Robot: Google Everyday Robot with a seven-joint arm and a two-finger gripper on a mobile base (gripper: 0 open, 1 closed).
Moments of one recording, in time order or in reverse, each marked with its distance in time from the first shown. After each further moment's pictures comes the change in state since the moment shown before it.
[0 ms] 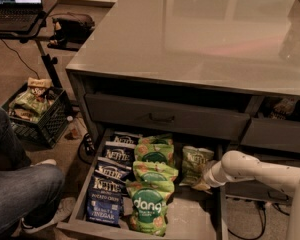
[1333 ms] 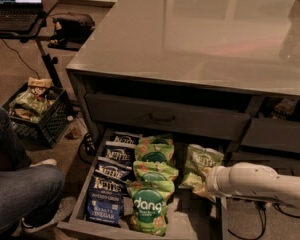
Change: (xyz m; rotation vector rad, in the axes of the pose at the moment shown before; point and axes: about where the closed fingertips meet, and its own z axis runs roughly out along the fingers) arm -0.046 0.046 -0.094 0.123 -0.011 0.066
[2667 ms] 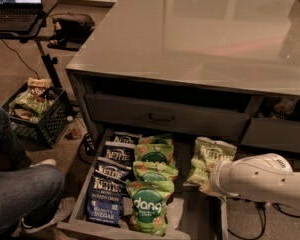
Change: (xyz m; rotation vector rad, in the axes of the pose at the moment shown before) arm -0.034 0.009 -0.097 0.092 0.156 -0.013
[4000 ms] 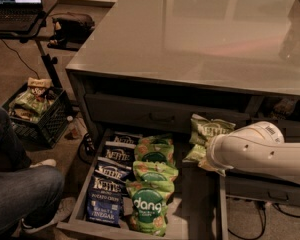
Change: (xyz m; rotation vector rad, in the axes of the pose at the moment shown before) arm -0.035 -0.068 -0.019 0.074 0.043 -0.023
